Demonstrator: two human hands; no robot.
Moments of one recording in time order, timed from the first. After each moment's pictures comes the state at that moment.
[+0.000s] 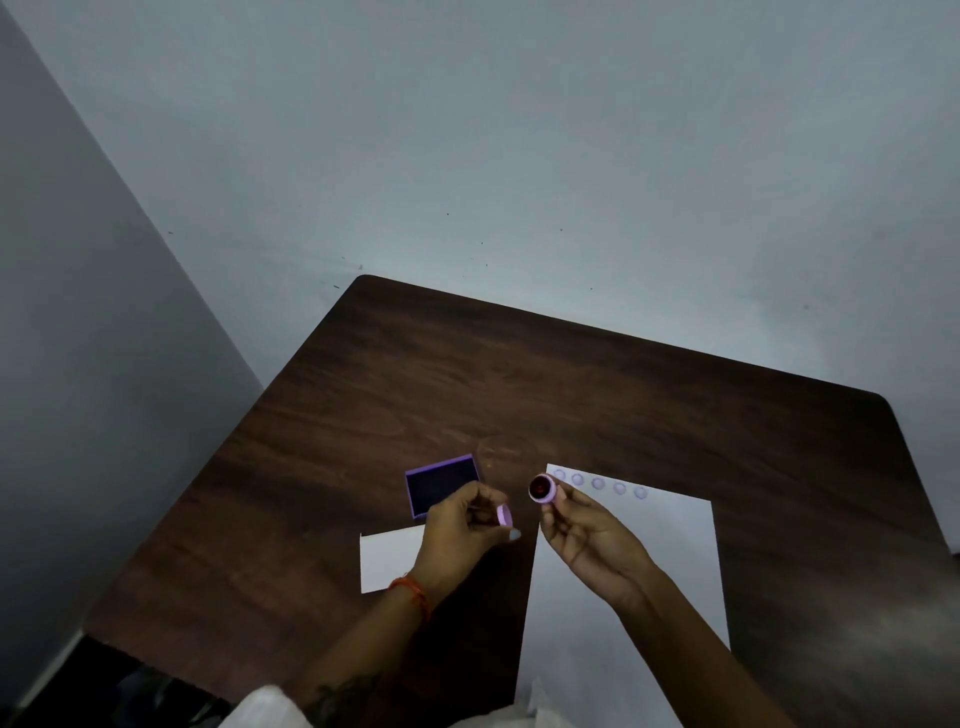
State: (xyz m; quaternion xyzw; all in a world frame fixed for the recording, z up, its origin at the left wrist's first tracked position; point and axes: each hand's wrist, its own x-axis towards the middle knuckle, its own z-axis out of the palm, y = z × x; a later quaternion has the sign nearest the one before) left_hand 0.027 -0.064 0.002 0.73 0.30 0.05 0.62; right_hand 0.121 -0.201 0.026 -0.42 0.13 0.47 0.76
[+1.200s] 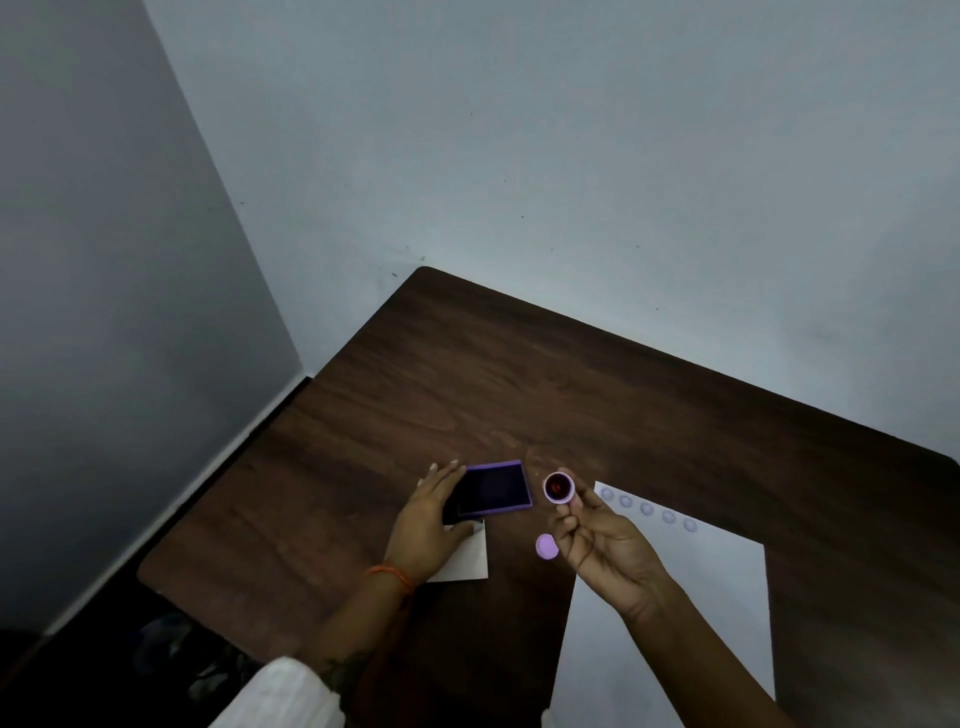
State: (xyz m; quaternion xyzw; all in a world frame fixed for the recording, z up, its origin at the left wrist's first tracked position) left_hand -0.013 0.010 -0.046 0.85 0.30 0.09 0.42; right_hand 0.107 -0.158 0.033 -0.32 0.08 0.54 0.77
